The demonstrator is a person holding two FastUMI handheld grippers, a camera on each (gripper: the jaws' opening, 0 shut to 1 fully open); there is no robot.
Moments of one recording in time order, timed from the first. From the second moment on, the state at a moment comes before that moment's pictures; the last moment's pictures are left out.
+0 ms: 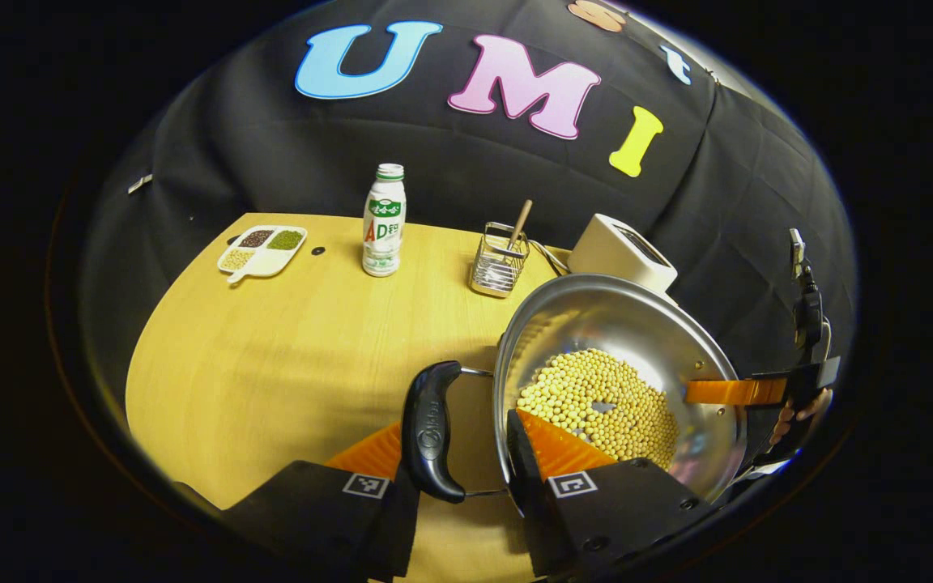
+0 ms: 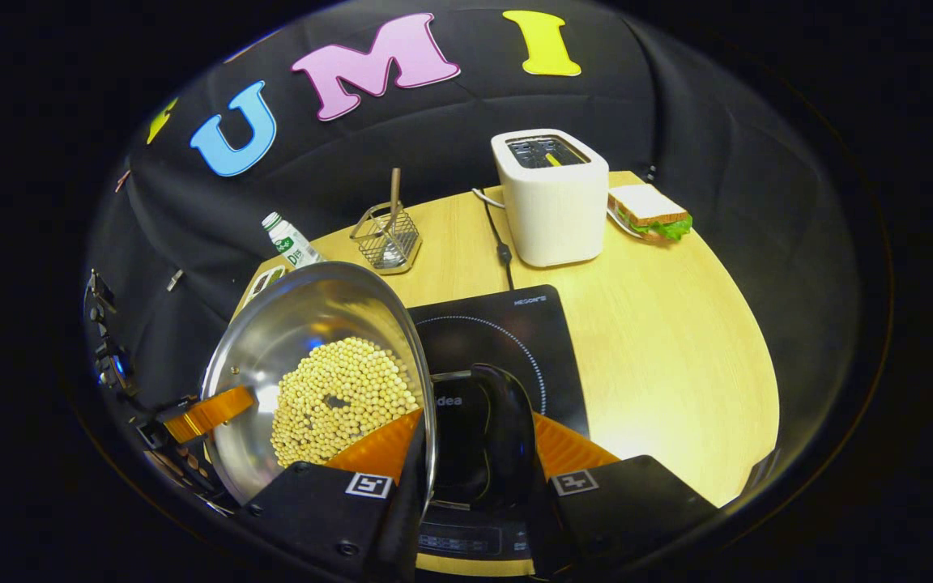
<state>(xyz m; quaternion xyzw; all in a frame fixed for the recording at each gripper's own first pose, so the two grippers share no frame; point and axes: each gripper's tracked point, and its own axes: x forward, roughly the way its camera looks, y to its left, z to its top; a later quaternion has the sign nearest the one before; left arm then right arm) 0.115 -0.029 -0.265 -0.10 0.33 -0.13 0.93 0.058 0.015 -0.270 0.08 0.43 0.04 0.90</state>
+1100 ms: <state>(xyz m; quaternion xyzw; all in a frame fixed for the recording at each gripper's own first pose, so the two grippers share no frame) 0.142 -0.090 -0.299 -0.11 0.34 -0.10 0.93 0.106 -0.046 -0.312 0.08 0.45 0.06 0.89</state>
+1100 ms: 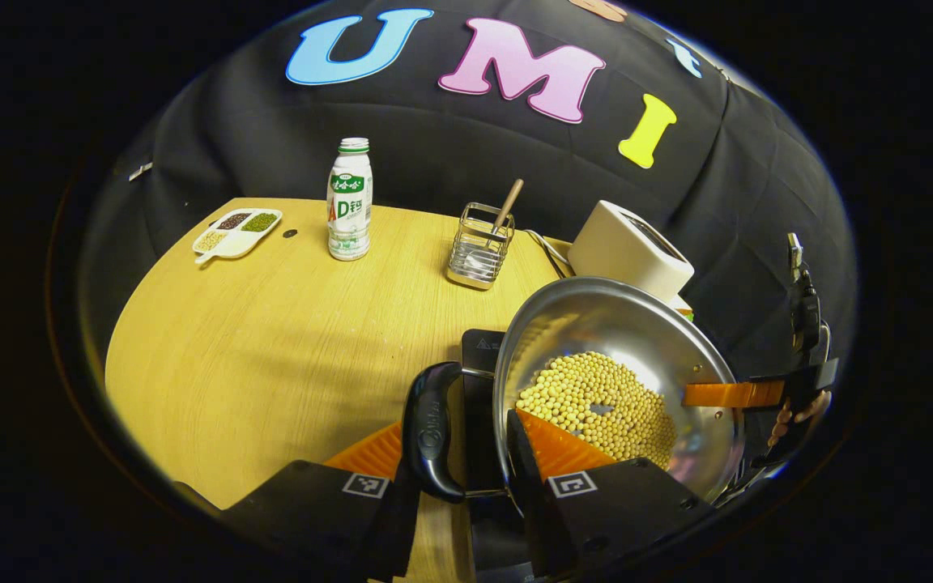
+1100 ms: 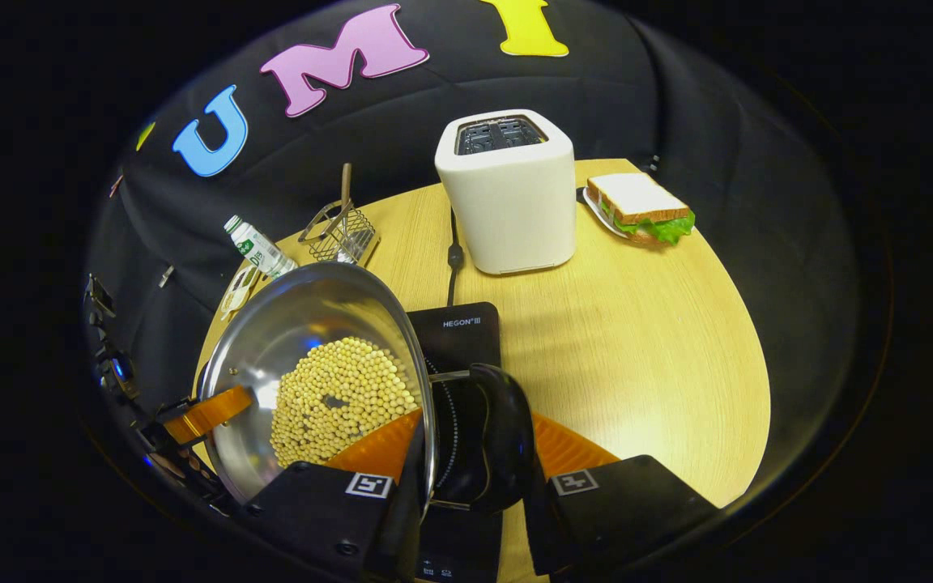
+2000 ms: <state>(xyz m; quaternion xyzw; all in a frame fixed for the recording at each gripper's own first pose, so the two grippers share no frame) 0.142 -0.093 -0.309 -0.14 0.34 -0.08 0.93 0.110 -0.052 -0.317 0.07 0.44 0.06 0.89</state>
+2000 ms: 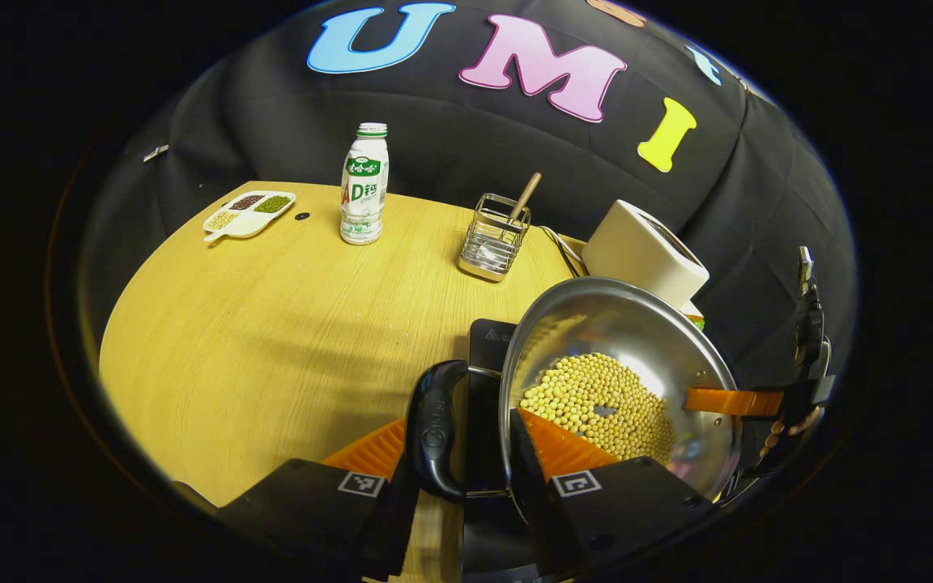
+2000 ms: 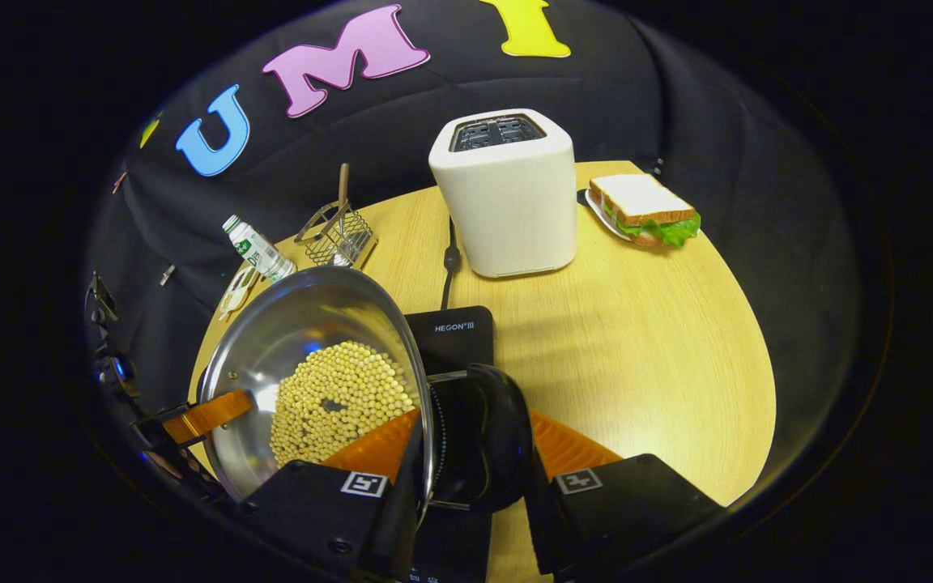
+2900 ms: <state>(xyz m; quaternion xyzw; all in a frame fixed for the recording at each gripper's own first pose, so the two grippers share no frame) 0.074 -0.068 -0.215 -0.10 0.27 -0.05 0.96 0.053 -0.071 -0.218 0.07 0.32 0.02 0.94</state>
